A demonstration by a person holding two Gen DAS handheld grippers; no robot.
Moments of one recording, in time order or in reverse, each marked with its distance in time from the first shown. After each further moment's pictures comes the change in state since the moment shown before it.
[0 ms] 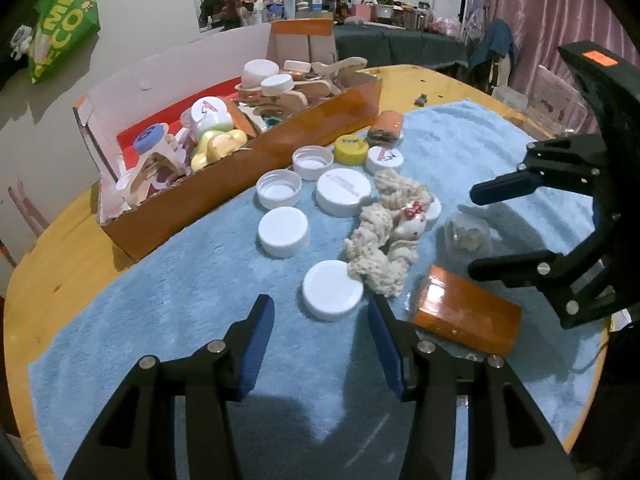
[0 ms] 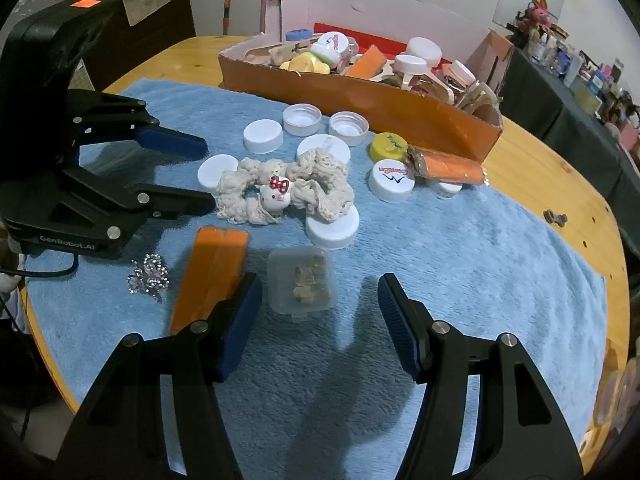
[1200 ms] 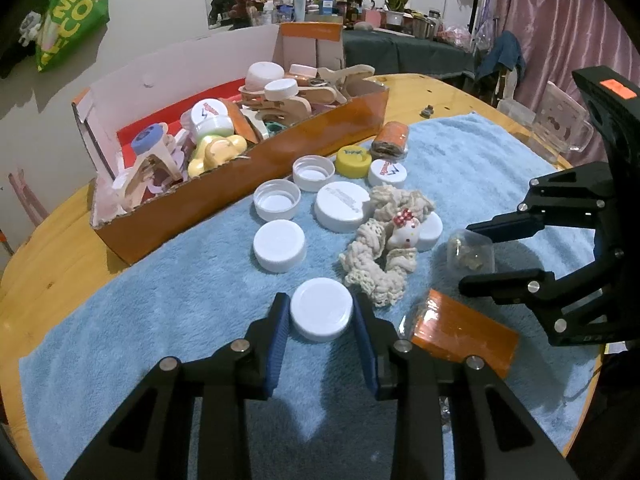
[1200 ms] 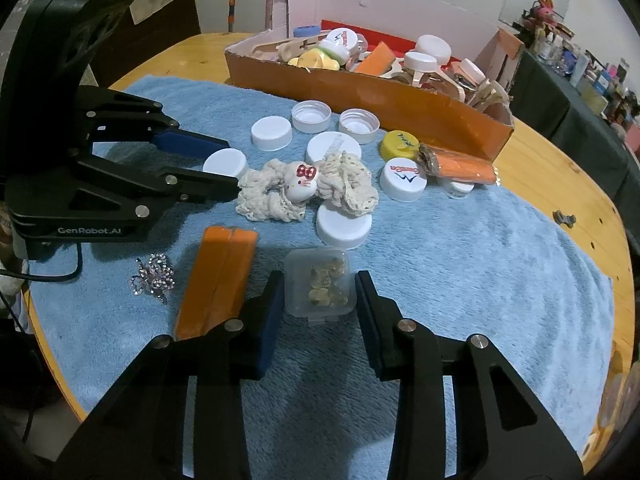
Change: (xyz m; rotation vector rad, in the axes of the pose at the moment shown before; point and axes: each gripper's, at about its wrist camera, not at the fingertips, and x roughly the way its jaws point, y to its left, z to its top) left arm 0.004 -0.001 0.007 -0.039 -0.016 -0.007; right arm 0.001 0.003 0.000 0.002 0.002 0.023
